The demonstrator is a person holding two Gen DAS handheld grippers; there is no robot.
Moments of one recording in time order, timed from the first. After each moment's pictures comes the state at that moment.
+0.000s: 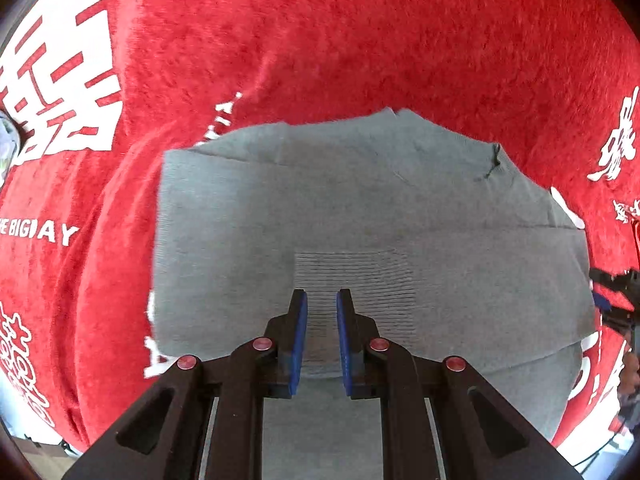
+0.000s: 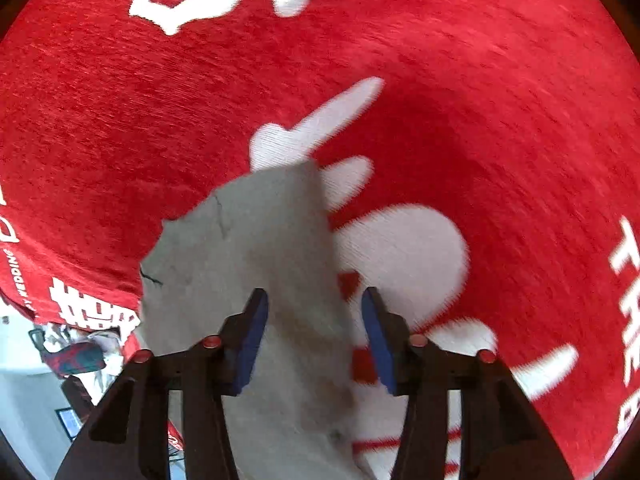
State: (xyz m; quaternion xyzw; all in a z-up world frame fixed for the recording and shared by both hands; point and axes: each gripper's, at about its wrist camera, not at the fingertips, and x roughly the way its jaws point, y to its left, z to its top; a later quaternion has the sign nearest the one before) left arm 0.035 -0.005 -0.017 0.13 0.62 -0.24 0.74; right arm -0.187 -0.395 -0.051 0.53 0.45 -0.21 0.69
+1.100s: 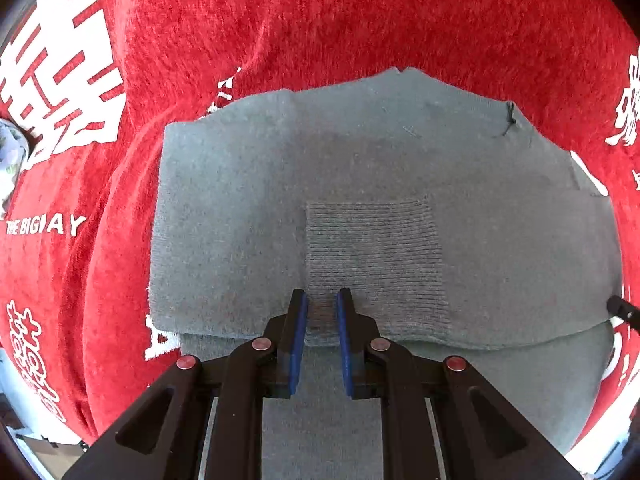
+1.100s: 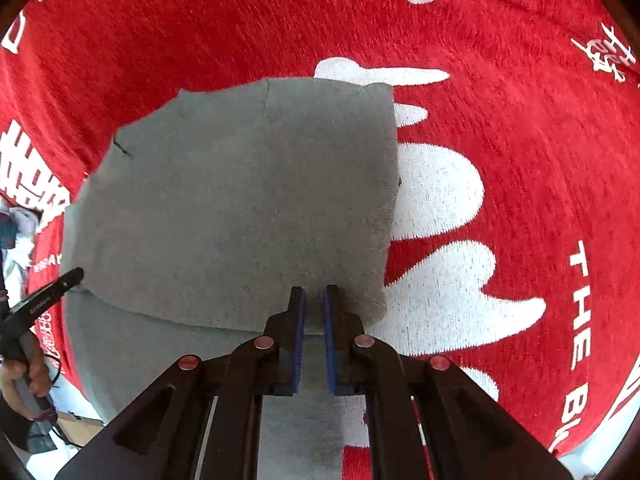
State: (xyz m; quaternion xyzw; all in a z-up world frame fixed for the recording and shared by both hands) left arm 0.011 -0.004 -0.030 0.18 0.62 -0.22 0.73; right arm -0.174 -0.298 -0.032 0.31 0.56 -0.22 0.73
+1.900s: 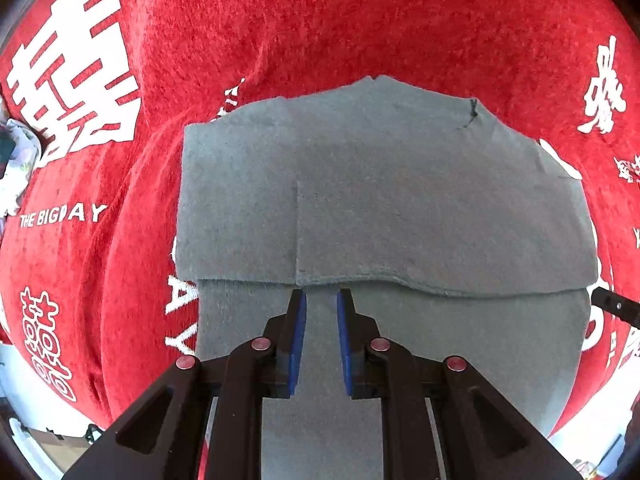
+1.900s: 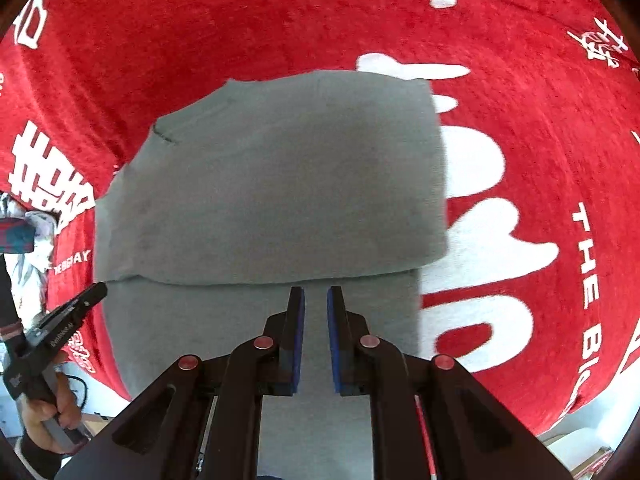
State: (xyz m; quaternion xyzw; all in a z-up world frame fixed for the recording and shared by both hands) left arm -0.027 0.003 0.018 0.19 0.61 -0.23 0.73; right arm -0.165 -0.253 0.012 0.34 0.57 -0.21 0.72
